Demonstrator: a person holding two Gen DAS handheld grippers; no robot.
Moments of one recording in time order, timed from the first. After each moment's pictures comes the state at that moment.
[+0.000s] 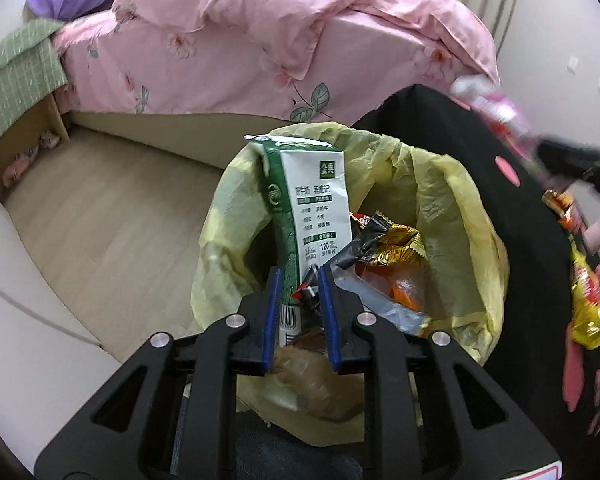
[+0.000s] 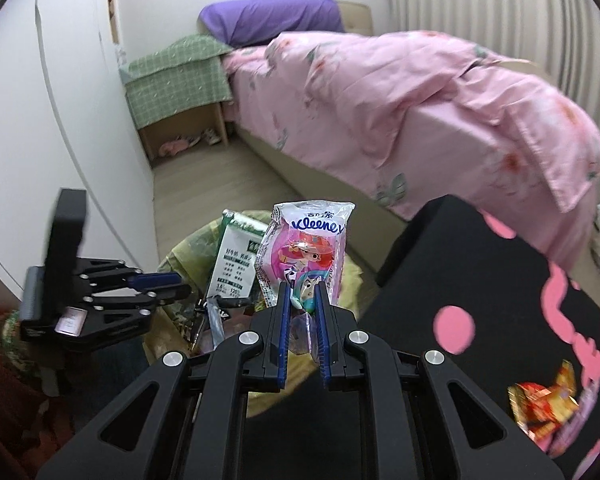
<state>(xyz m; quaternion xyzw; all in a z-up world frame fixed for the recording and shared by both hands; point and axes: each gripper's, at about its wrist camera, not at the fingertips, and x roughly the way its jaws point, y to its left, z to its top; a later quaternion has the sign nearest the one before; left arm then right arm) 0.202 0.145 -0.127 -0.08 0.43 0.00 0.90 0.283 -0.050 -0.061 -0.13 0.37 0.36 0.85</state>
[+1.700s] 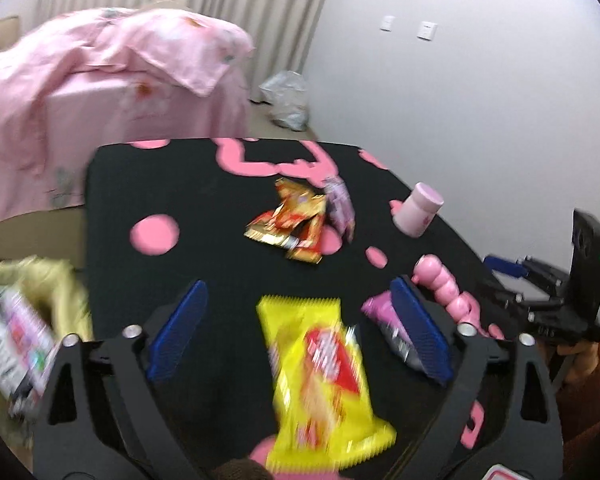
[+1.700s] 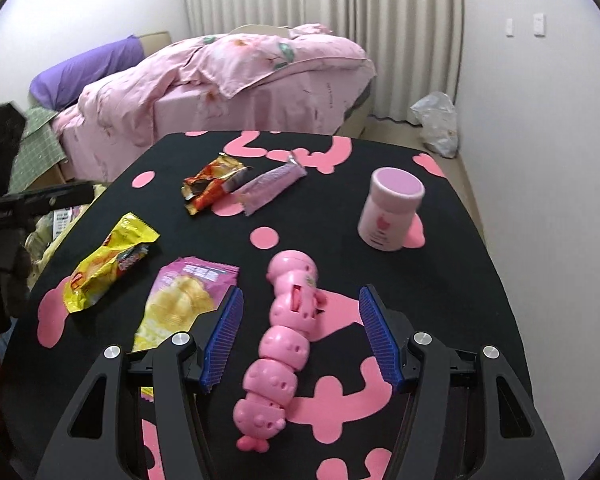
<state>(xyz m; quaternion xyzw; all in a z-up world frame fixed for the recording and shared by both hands) 0.243 -0.110 -0.067 -0.02 0.37 -0.33 0.87 0.151 -0.383 -0.083 0.00 0.36 0.05 0.93</state>
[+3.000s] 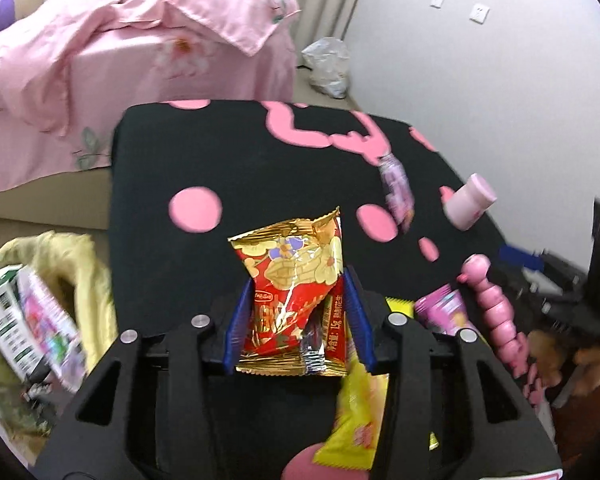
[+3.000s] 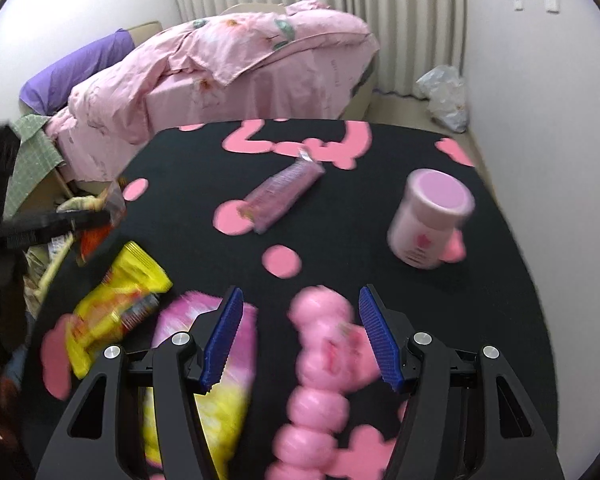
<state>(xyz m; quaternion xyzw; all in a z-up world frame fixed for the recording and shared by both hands) 0.265 -0.095 -0.078 -0.02 0.44 -0.24 0.86 0.222 -0.348 -0.081 0.02 0.42 0.07 0.91</state>
